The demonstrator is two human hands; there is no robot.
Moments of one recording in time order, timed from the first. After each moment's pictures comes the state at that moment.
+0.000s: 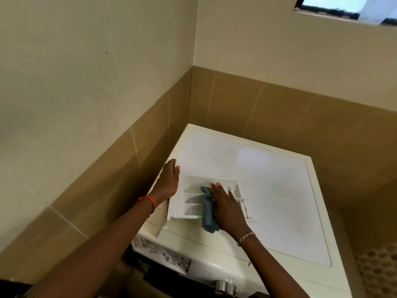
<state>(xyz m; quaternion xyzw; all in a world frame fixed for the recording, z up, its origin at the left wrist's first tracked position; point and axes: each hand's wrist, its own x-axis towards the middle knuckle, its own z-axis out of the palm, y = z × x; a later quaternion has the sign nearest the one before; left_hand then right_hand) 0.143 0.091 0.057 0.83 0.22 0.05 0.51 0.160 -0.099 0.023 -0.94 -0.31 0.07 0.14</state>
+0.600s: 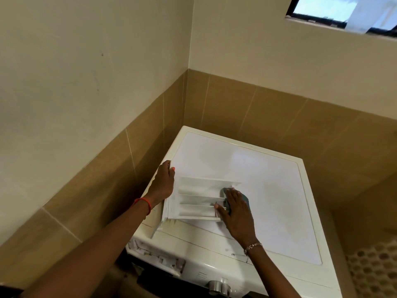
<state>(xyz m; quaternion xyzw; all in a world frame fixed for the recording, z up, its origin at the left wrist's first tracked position) 0.147 0.093 0.048 0.83 0.22 0.06 0.50 0.150 -0.139 0.012 -0.95 -0.17 0.03 0.27</state>
